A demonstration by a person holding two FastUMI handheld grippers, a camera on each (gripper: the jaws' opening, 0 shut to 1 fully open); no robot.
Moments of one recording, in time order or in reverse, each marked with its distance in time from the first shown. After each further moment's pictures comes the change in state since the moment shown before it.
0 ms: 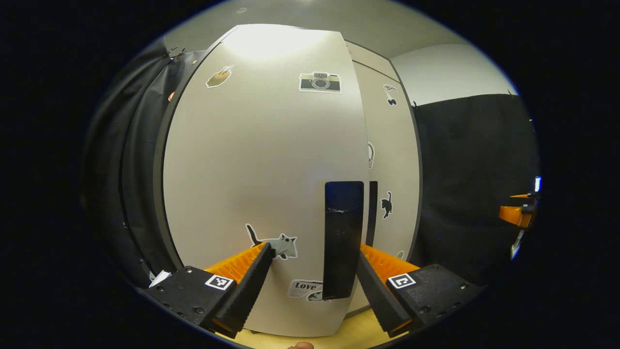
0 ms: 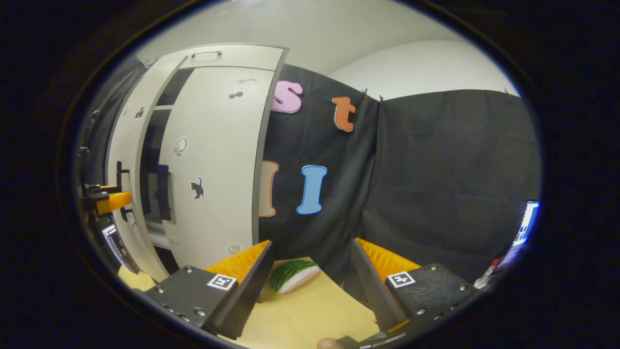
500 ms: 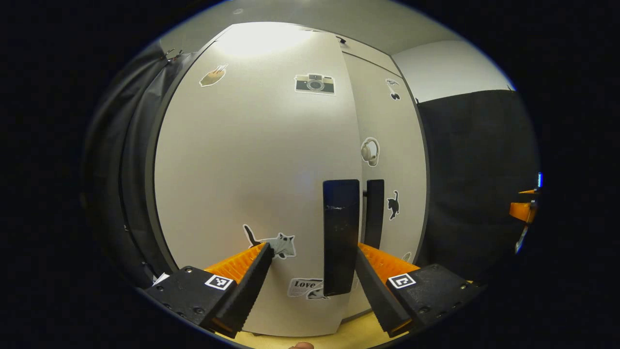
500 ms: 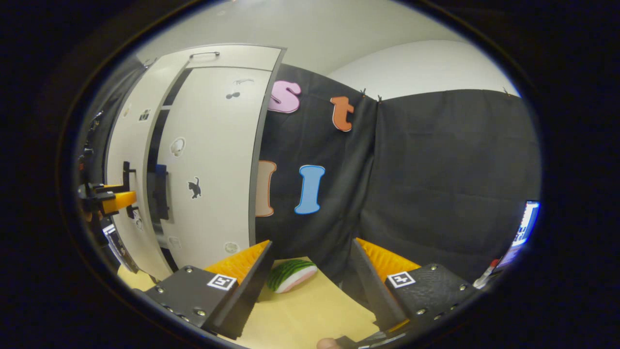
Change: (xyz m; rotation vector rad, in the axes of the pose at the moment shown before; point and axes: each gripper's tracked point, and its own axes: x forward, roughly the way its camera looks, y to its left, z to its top) left arm 0.015 0.001 0.002 0.017 0.004 0.020; right arm -0.001 -0.010 0.000 0.009 0.000 -0.006
